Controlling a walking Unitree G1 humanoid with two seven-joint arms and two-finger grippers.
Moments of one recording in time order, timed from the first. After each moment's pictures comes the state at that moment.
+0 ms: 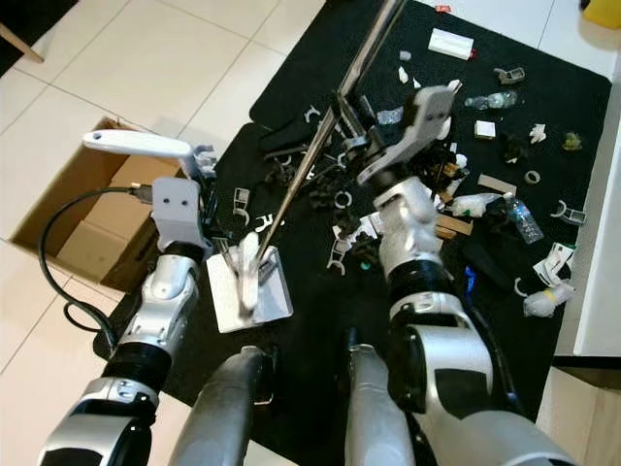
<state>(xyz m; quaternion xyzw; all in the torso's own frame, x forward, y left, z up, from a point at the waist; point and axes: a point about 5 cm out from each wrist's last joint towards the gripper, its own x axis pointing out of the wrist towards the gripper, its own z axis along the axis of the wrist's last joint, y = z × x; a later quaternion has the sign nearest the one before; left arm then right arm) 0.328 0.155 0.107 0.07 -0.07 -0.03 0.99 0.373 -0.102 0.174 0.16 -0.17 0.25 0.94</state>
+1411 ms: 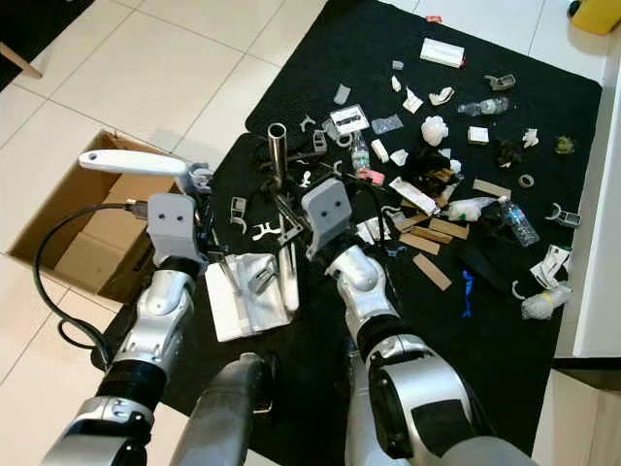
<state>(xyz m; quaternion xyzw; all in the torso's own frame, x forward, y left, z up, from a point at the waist) 0.315 0.160 0.099 0.08 -0.06 -0.03 0.99 0.333 -0.046 0.122 -0.02 -0.17 0.34 0.93</state>
